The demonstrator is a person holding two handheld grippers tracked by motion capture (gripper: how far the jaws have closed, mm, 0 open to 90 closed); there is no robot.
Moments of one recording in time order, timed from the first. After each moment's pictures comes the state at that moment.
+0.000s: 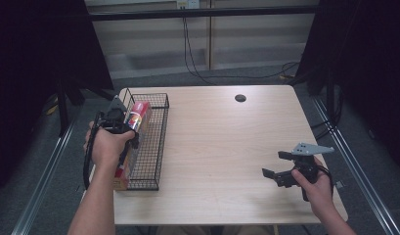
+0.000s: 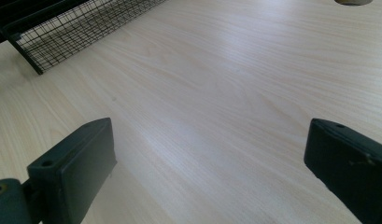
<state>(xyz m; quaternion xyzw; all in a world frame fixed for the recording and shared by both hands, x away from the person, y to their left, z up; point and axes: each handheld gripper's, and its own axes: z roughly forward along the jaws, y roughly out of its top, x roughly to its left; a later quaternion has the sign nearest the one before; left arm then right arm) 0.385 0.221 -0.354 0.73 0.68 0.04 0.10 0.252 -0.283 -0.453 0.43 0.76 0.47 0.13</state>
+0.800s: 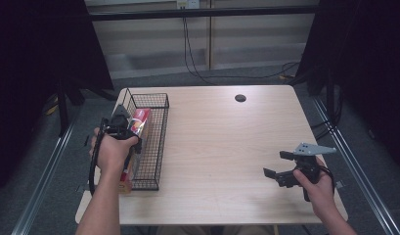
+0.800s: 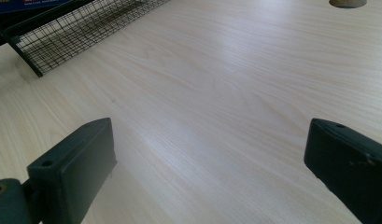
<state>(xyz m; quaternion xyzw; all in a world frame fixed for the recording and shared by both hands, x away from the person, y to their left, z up) 0.383 0.218 -0.376 0.72 0.69 0.04 0.09 0.250 -0.285 -0.451 0.43 0.76 0.47 0.14</state>
